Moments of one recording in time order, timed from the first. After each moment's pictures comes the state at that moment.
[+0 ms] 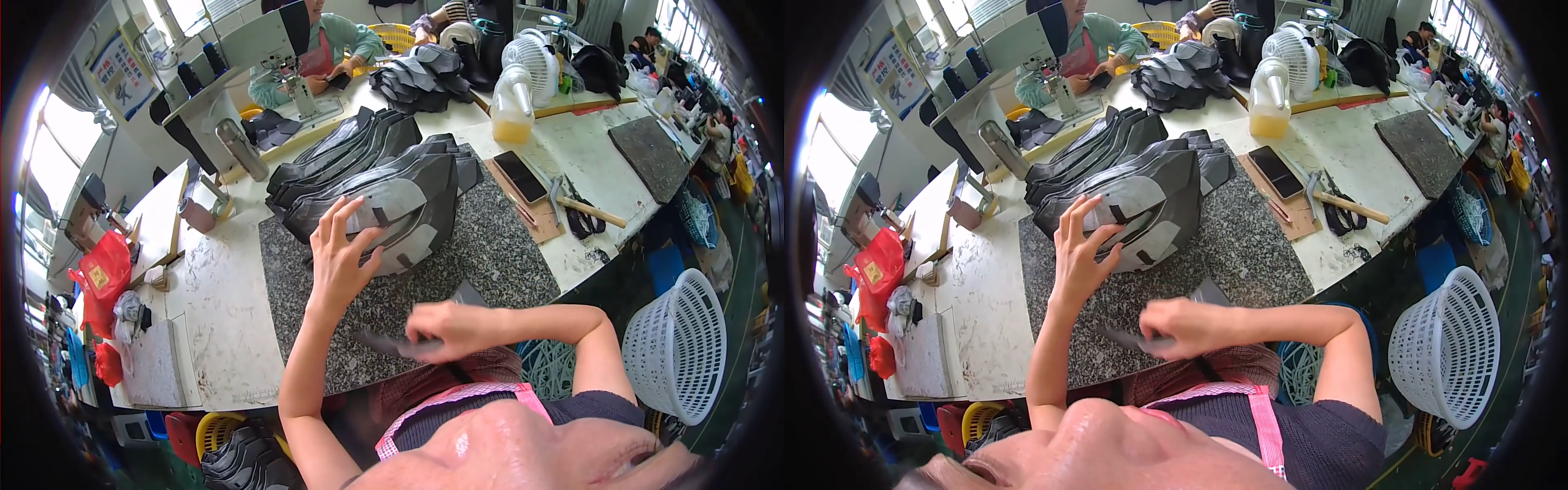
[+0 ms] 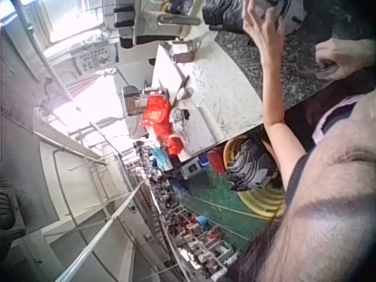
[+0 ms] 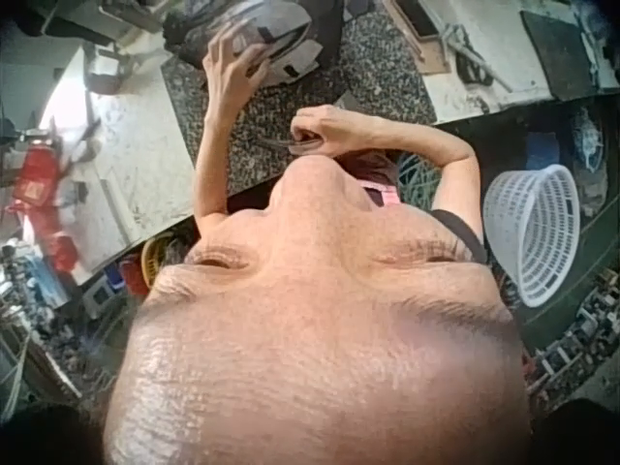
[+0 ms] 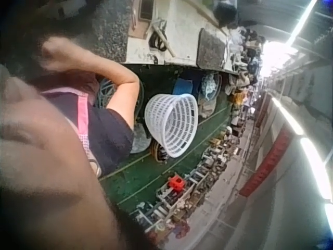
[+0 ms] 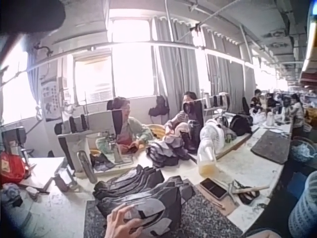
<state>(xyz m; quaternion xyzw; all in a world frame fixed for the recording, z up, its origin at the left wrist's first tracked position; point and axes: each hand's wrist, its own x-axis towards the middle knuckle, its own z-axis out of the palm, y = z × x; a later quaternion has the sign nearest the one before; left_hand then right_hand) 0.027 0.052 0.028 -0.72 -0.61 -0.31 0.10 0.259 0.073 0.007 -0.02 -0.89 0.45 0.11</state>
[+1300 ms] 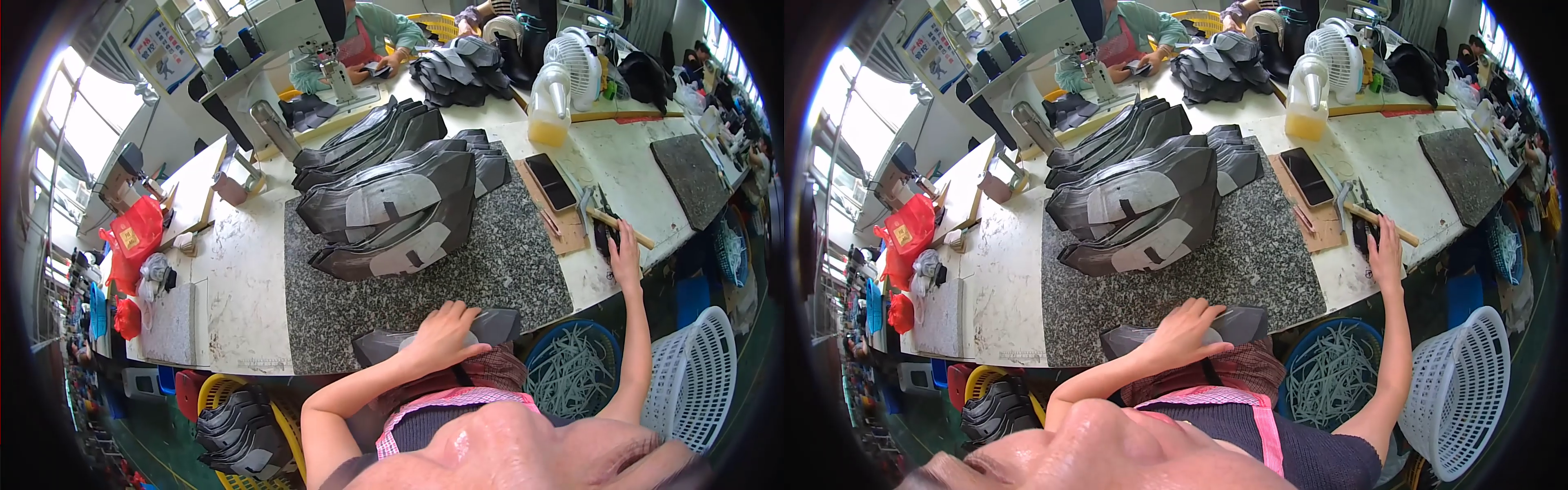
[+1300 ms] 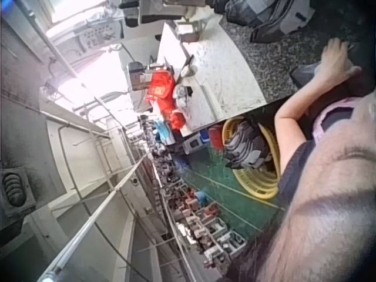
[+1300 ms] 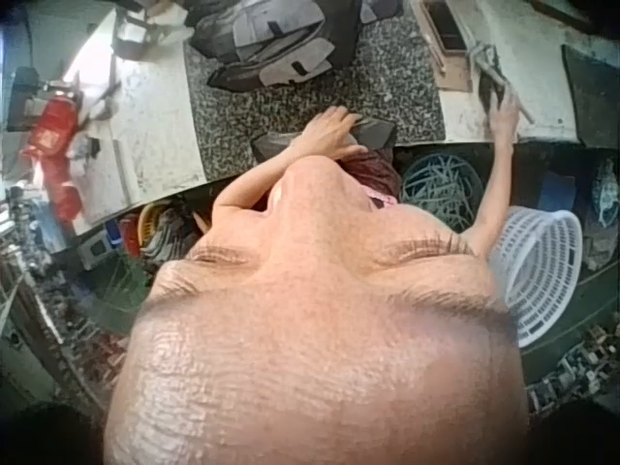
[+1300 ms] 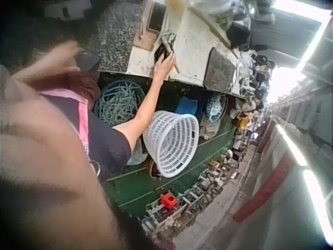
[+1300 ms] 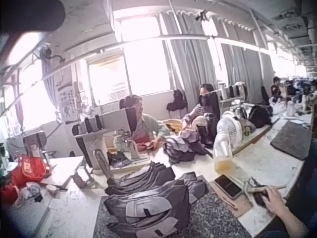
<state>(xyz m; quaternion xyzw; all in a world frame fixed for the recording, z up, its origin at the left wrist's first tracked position) 0.172 -0.003 -0.040 -0.76 -0.60 -0.18 -0.21 0.561 0.252 -0.119 -0.60 -0.77 0.01 0.21</state>
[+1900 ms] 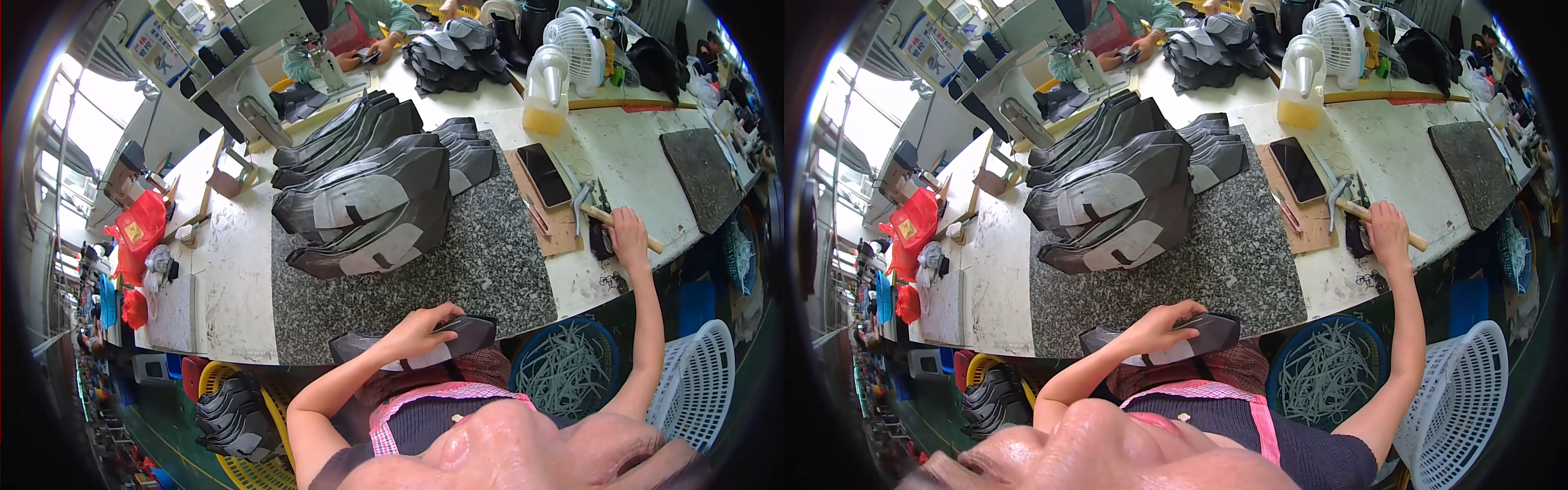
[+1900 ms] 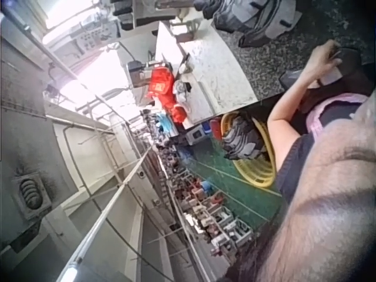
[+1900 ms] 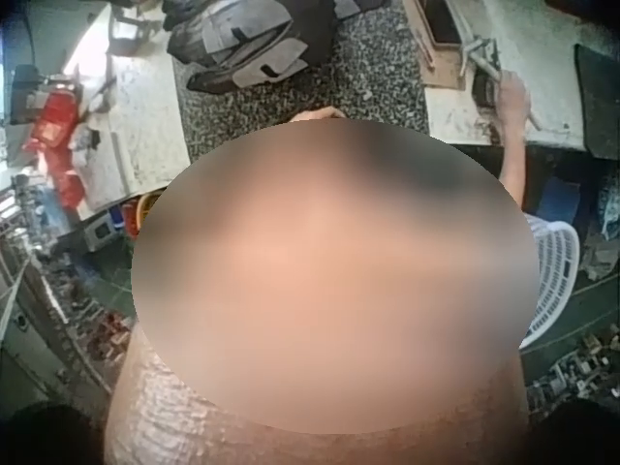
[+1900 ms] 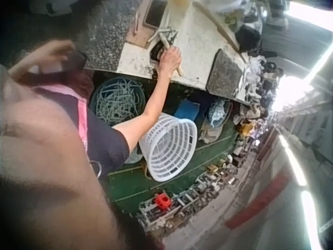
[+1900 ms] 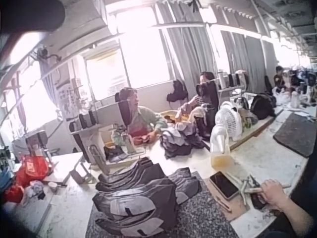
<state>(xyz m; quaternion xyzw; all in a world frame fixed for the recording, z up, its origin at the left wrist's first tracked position) 0.171 0.025 -0.050 -0.62 -0.56 -0.25 -0.48 0.555 0.303 -0.073 -0.49 -0.86 -0.06 0.13</state>
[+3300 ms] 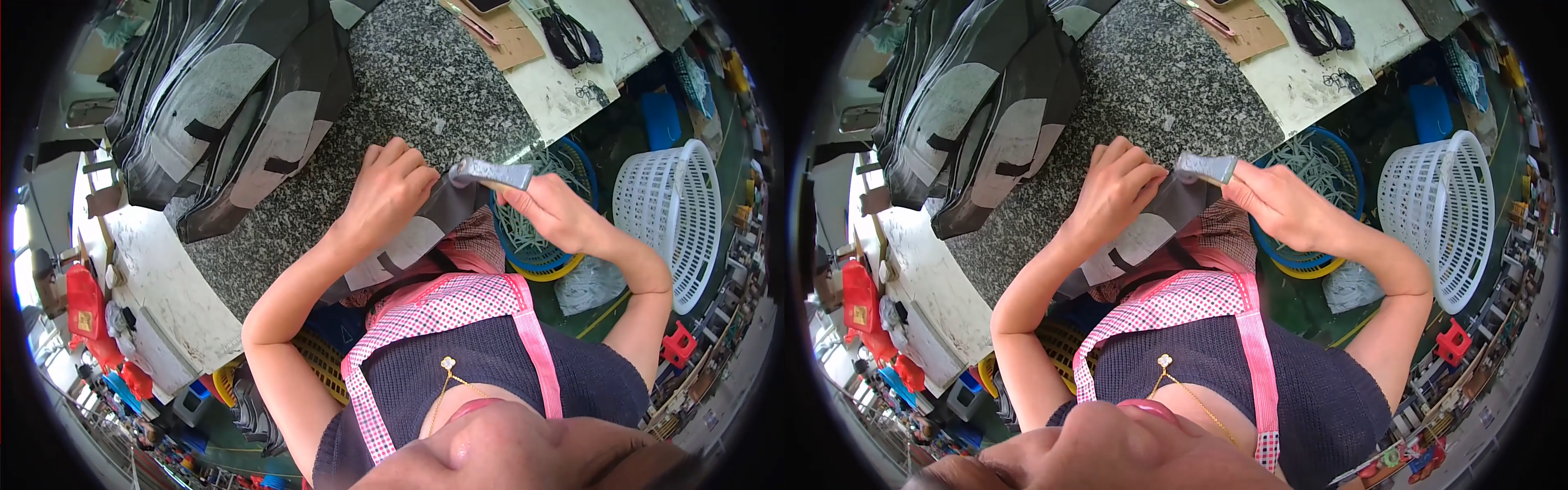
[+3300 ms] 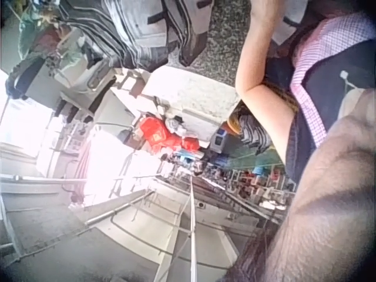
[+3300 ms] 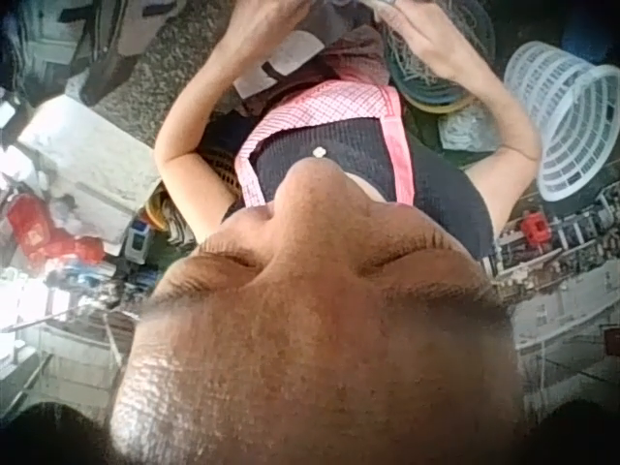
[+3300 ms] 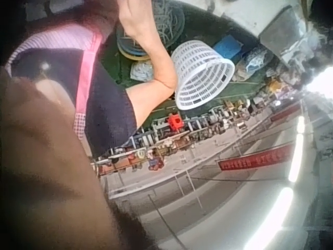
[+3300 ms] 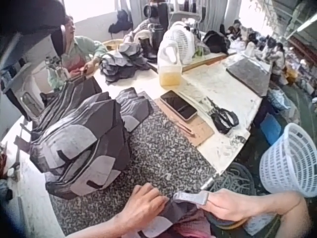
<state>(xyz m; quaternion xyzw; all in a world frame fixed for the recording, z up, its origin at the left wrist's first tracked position) 0.167 0.065 -0.072 -0.86 -0.41 -0.25 -0.18 0.429 0.077 -0.006 -0.42 -0.73 0.53 0.07</state>
